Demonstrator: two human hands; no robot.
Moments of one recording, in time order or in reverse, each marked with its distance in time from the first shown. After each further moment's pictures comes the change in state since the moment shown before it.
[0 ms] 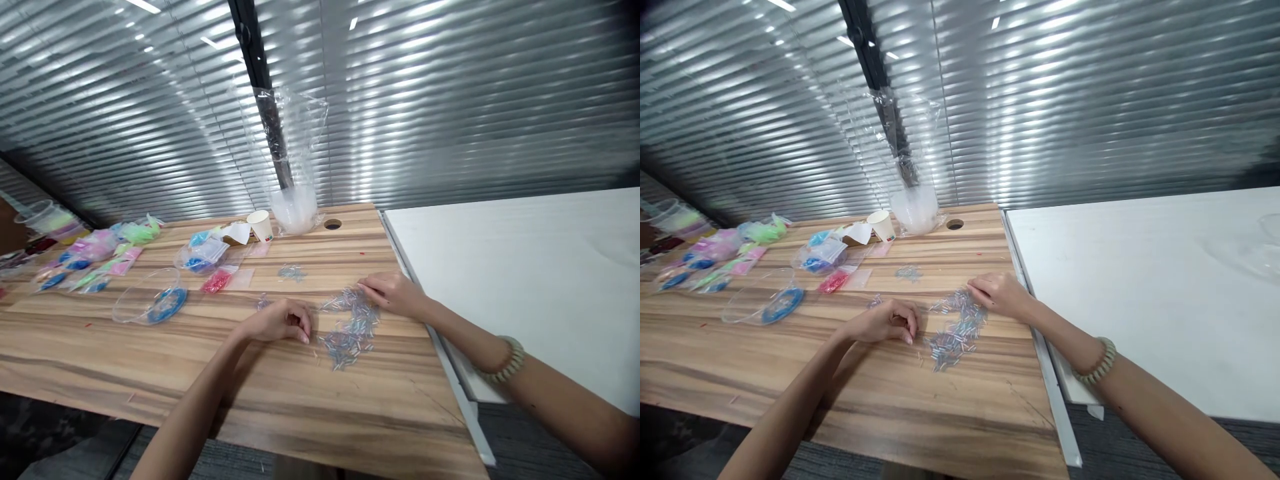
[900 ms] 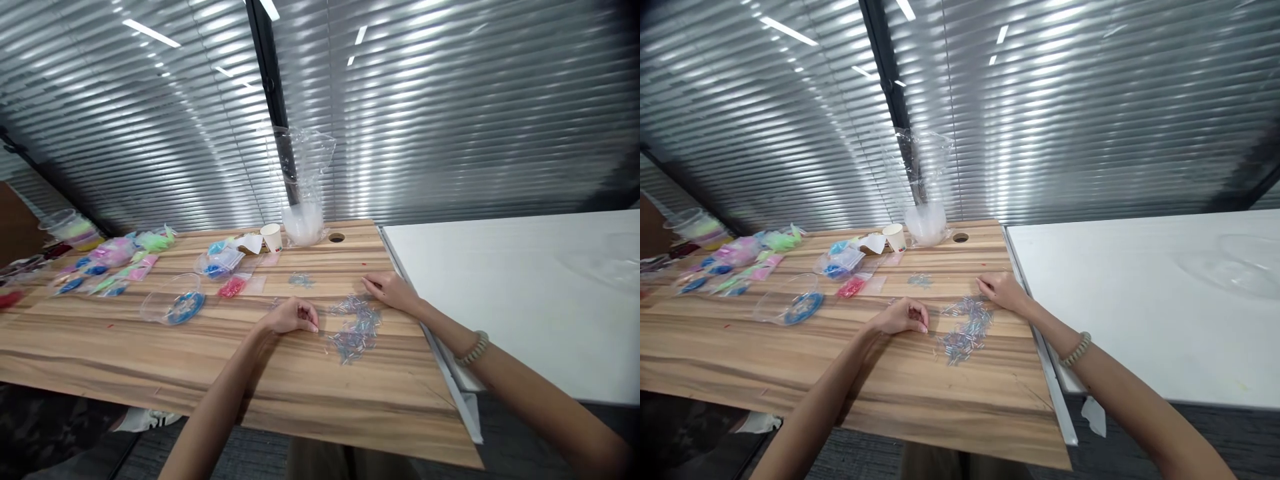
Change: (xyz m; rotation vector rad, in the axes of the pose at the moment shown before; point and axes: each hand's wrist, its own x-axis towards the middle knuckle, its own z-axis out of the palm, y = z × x) left_hand 0.000 -0.031 0.001 -0.244 0.143 -0.112; right_hand 0.010 0.008 0.006 -0.024 0.057 0.147
